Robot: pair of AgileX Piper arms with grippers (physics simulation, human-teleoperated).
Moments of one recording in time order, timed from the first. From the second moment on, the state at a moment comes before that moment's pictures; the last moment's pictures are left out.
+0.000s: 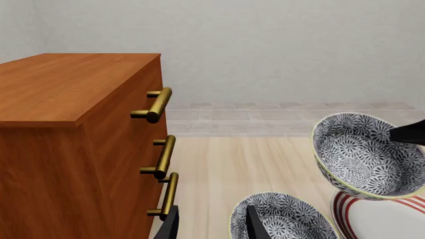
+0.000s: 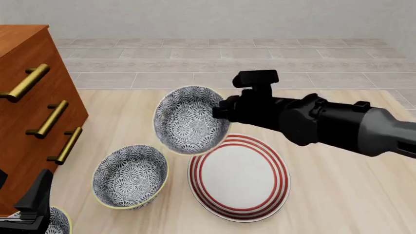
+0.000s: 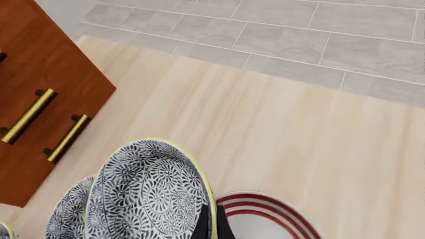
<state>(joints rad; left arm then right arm) 0.00 0.01 0.00 0.00 0.00 0.60 1.57 -1.02 0.03 0.29</state>
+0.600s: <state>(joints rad) 0.00 0.01 0.00 0.00 0.00 0.54 1.49 -0.85 -0.06 0.31</state>
